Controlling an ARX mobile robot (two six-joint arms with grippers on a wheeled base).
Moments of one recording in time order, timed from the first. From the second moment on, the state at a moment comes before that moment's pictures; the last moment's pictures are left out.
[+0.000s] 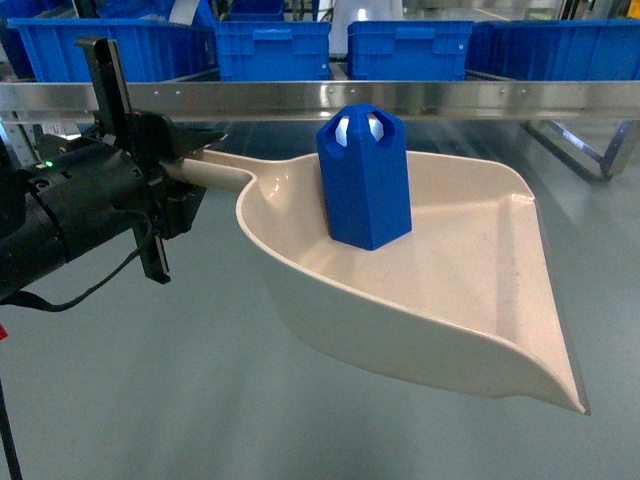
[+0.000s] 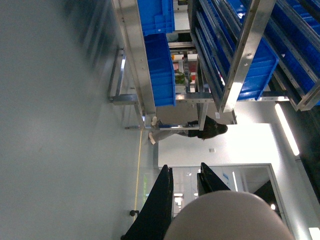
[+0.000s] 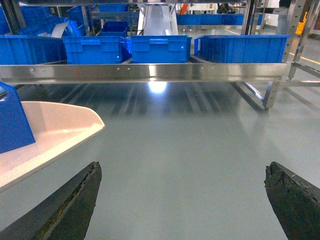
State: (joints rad) left arm -0.20 2.00 0.75 1.28 0.26 -1.54; right arm 0.00 0.29 0.01 0.29 0.00 0.00
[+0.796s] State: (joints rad) left arm -0.20 2.00 0.75 1.28 0.27 -1.54; right arm 0.00 0.29 0.01 0.29 0.00 0.00
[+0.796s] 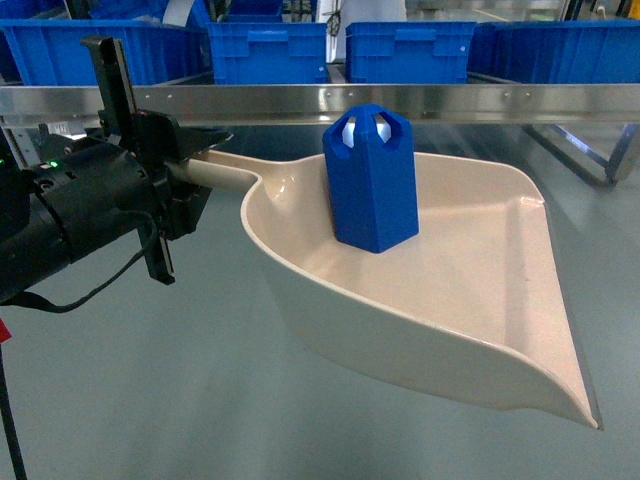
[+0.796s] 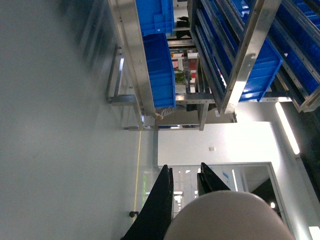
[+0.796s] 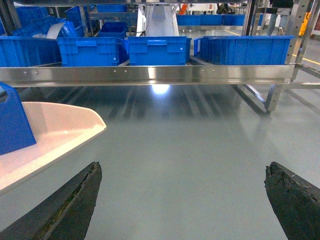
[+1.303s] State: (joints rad) left arm -0.20 2.00 0.75 1.29 0.26 -1.54; right arm 0.00 0.29 0.01 0.29 0.00 0.00
